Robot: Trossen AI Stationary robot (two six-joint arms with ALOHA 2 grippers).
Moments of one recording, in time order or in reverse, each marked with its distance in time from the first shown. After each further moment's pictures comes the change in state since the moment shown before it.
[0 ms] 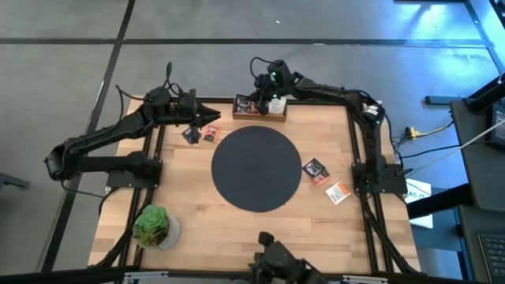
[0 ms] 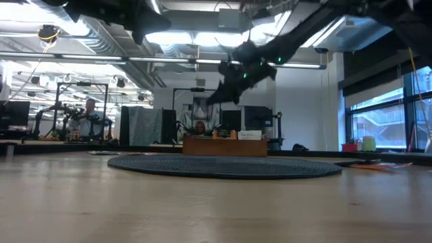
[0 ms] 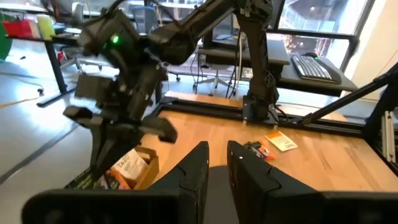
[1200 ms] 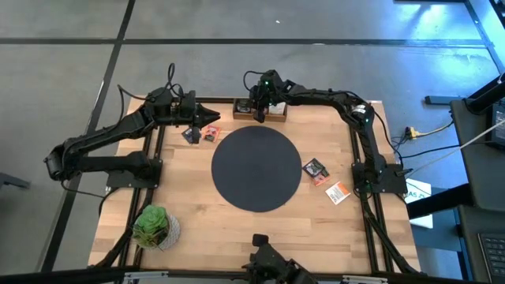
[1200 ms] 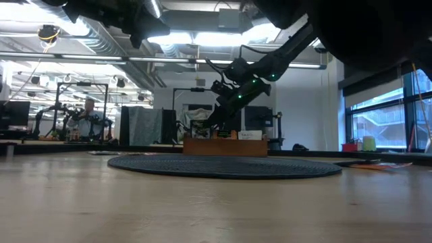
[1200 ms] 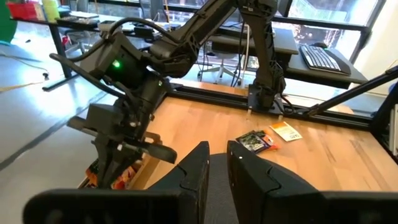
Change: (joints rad) left arm 0.000 0.000 0.000 -0.056 -0.028 -0.003; right arm 0.023 0.131 0.000 0.041 0.106 -0.196
